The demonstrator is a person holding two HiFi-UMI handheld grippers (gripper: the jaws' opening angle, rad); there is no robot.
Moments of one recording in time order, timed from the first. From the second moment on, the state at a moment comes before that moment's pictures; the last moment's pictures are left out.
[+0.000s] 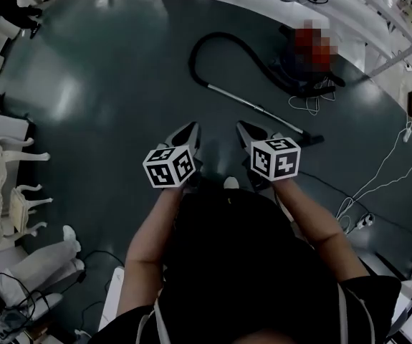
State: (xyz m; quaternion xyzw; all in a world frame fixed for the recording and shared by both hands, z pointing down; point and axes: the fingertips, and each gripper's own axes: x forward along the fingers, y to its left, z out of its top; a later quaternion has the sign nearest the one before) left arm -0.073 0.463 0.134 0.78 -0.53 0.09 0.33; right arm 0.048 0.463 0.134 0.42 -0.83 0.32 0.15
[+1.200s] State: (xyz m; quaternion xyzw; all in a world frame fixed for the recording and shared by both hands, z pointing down) left arm -0.201 0.292 0.156 0.79 -0.50 0.08 0.35; right arm -0.077 0.289 0.160 0.43 -0.81 0.34 0.18
